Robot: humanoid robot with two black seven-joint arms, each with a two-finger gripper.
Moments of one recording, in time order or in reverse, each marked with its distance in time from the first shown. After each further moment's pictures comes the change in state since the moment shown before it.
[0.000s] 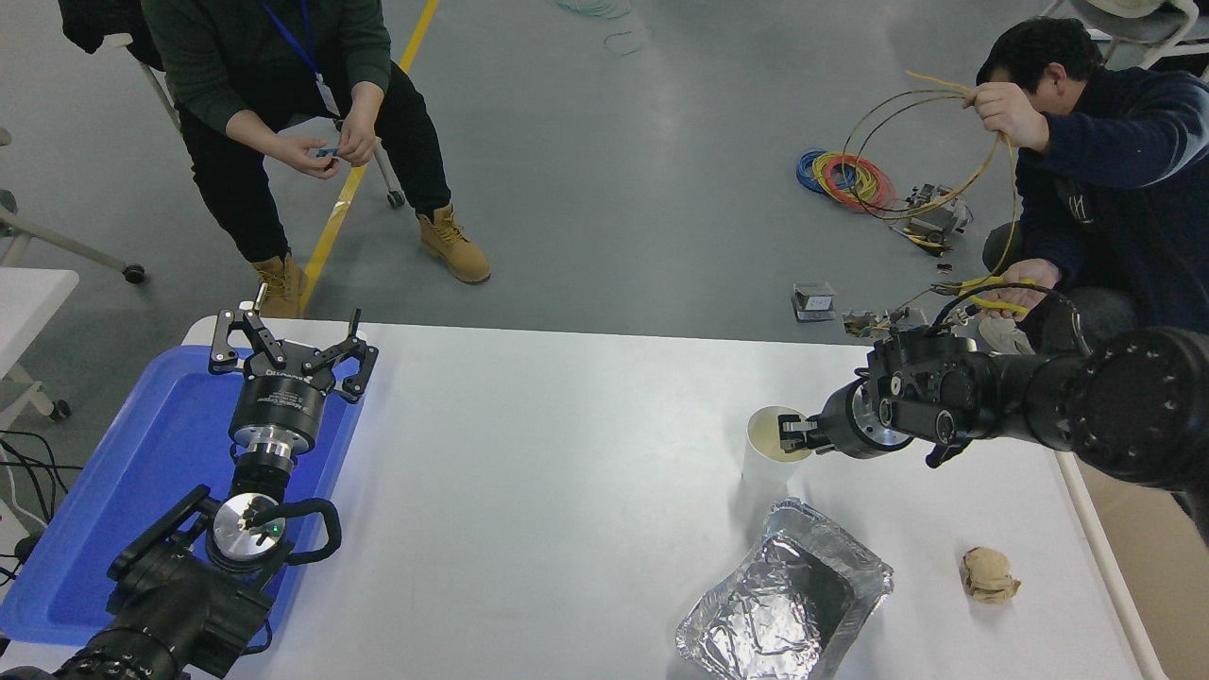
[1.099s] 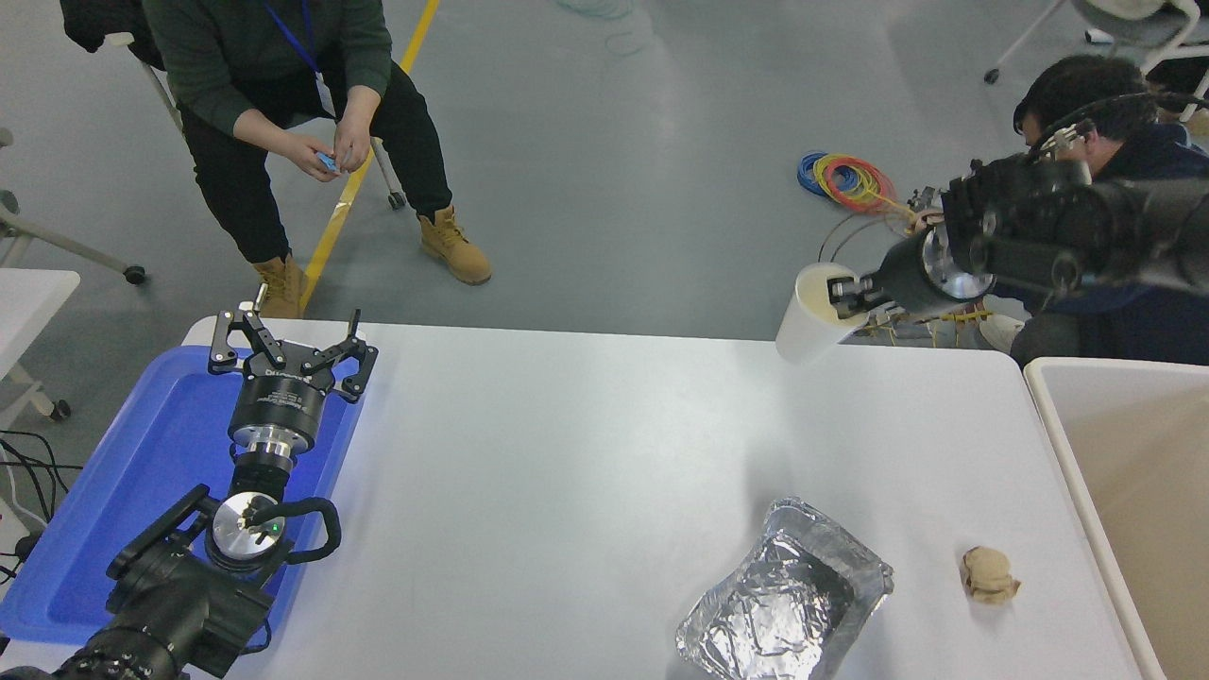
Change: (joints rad) left arm 0.000 0.001 0.000 0.000 0.000 0.000 0.000; right arm 0.519 -0.220 -0.048 0.205 -0.057 0.206 0.030
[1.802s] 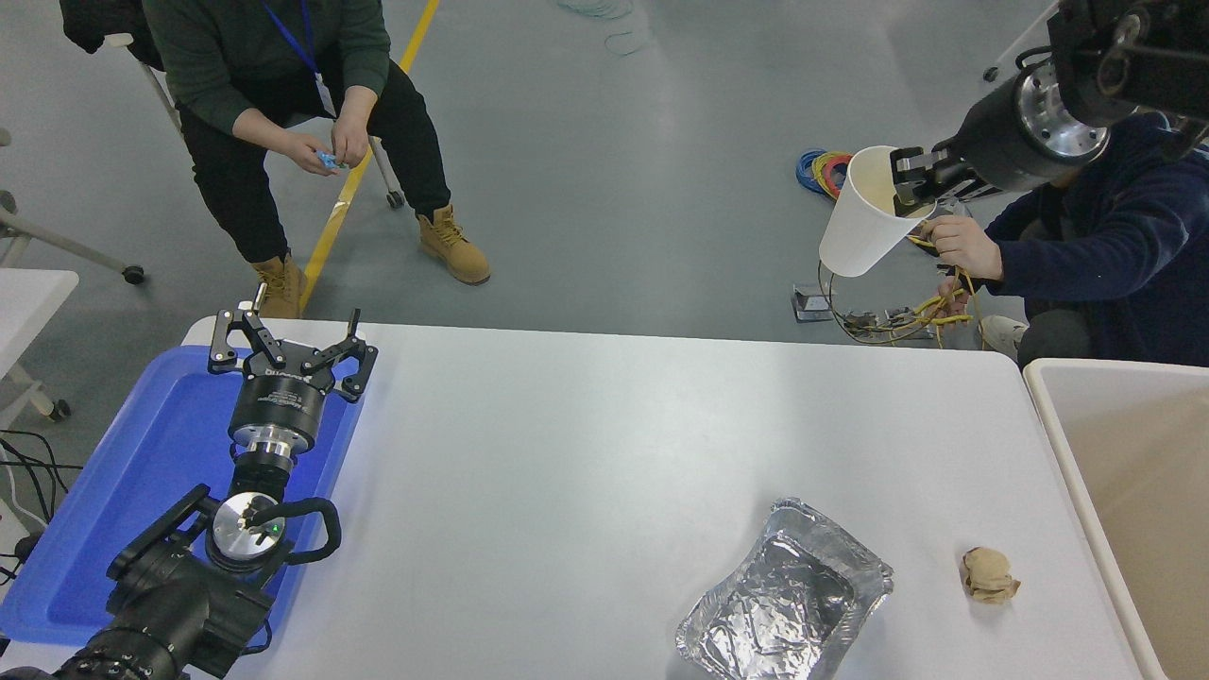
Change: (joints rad) left arm 0.000 0.000 0.000 0.000 0.000 0.000 -0.001; right arm 0.245 -0.098 -0.008 0.075 -0.055 0.155 0.000
